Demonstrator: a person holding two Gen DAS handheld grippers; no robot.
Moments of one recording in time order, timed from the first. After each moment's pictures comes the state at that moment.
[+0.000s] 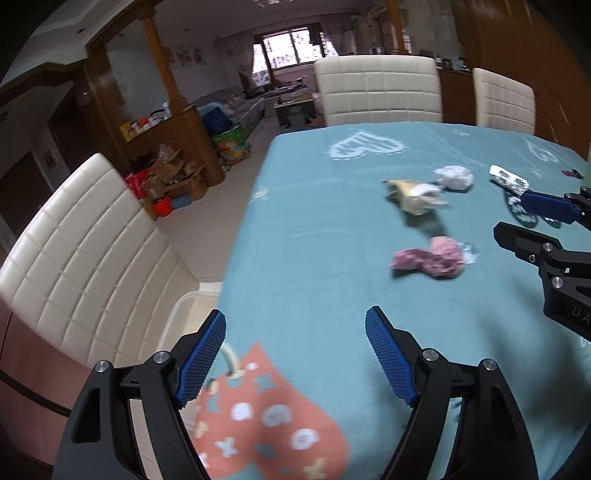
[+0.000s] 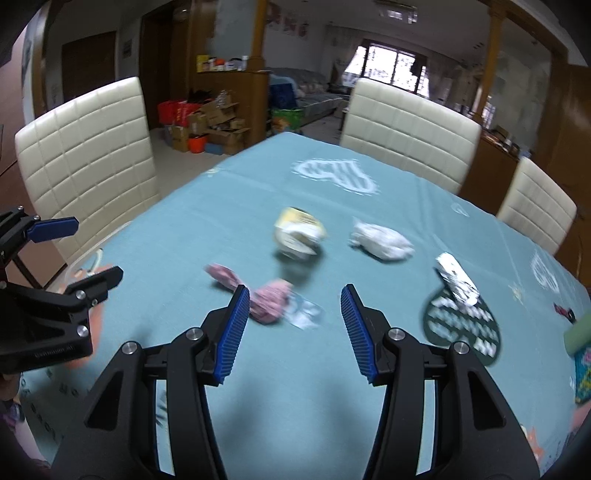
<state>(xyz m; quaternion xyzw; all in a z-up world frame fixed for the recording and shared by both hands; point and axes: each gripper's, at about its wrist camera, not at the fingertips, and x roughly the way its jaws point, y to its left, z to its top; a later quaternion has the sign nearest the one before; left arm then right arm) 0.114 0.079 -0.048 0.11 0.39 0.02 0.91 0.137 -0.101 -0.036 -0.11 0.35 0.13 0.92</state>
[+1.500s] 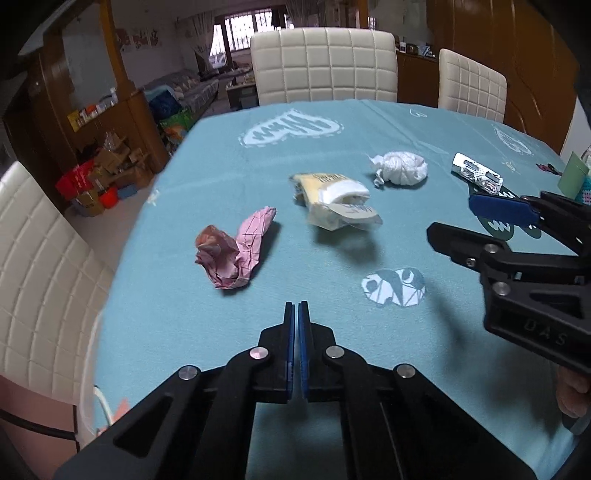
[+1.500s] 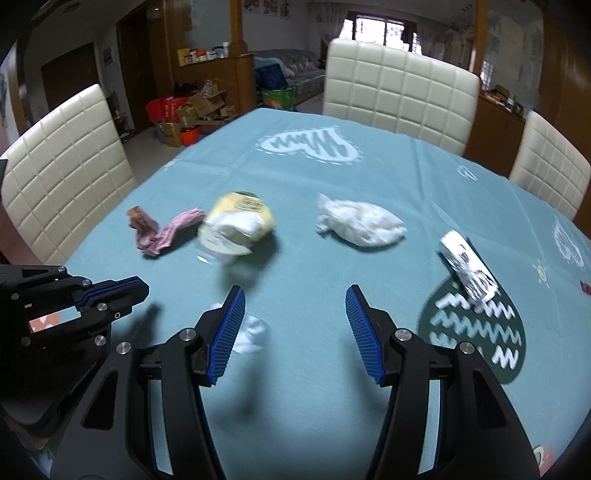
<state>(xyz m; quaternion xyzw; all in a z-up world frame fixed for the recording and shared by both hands) 0.181 0.020 -0.084 0.08 0.43 -0.06 0.90 0.220 -0.112 -0.073 -0.07 0.40 0.15 0.90</state>
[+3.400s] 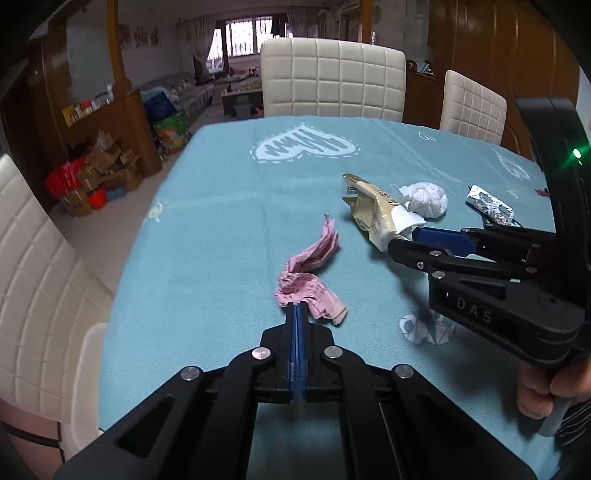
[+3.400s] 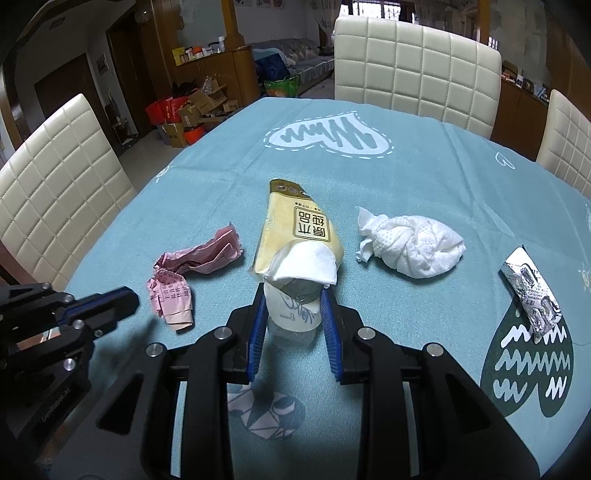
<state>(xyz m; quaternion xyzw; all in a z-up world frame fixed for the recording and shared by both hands) 0.220 0.053 -0.083 0.03 0.42 -0.09 0.90 0.280 -0.093 -0.101 -0.02 0.43 0.15 0.89</state>
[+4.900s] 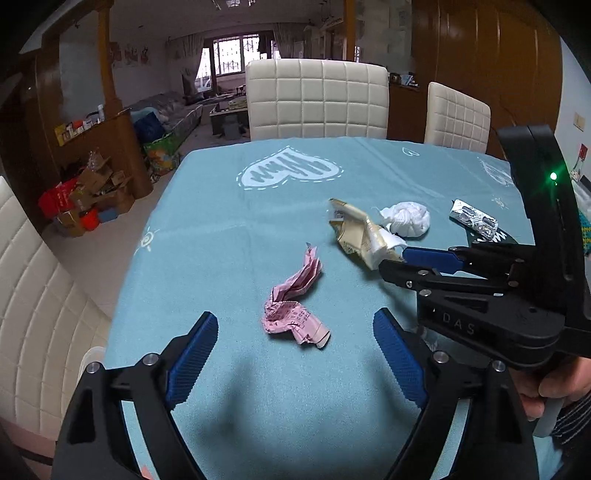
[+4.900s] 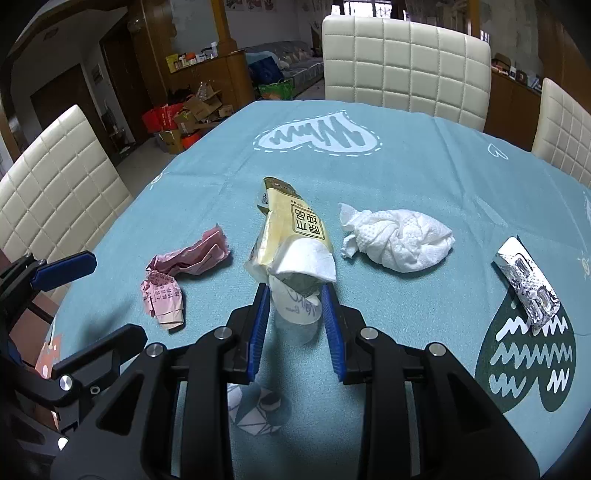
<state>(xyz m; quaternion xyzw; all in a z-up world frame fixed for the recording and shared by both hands) 0.217 0.042 -0.074 0.05 0.38 -0.11 0.92 0.280 -0.103 -0.102 0.00 0.43 0.14 0.89</state>
